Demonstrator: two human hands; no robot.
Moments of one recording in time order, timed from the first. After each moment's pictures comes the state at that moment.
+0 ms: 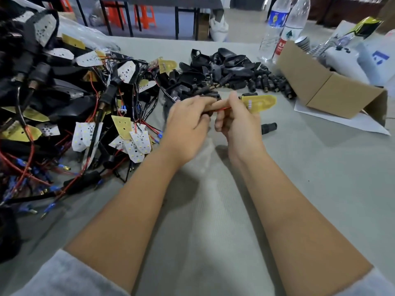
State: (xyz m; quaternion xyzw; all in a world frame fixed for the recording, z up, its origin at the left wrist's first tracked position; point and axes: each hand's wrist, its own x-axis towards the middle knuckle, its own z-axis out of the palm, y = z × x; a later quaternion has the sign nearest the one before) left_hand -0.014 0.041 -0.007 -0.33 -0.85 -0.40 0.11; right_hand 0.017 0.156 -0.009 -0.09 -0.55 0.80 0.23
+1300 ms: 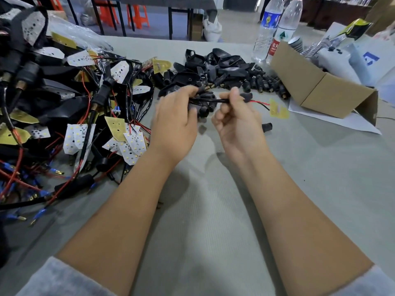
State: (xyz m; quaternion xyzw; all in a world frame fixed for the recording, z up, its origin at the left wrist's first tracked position) left_hand -0.025 0.037 -0.018 -0.28 -0.84 -0.42 0.21; right_hand 0.018 0.160 -0.004 -0.04 -0.44 0.88 0.19
